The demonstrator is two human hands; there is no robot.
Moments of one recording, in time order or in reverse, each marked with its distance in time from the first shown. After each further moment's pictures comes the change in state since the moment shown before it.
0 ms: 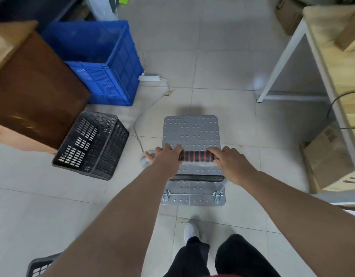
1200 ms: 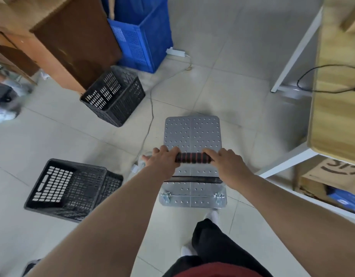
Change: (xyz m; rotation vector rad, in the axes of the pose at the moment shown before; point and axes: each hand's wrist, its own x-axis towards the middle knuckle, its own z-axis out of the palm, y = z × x) left_hand -0.265 0.165 0.171 -0.075 0.025 -0.248; right_hand -0.279 0.090 0.054 -0.117 -0.030 -0.288
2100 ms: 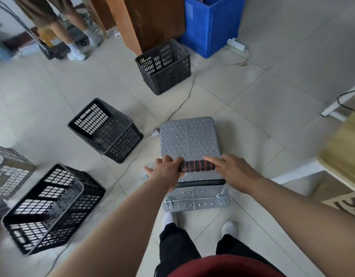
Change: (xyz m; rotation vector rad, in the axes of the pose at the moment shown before) left_hand -0.150 0.092 0.113 -0.365 0.112 -0.377; right_hand -0.093 0.048 -0.020 0.029 -0.266 -0.514
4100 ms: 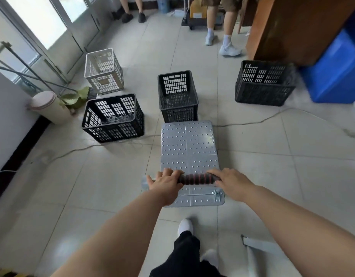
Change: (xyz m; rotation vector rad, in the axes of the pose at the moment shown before) left_hand -0.099 0.121 0.091 -0.395 0.101 -0.653; right_hand 0.016 0.053 -0.032 -0.242 -0.450 -0.544
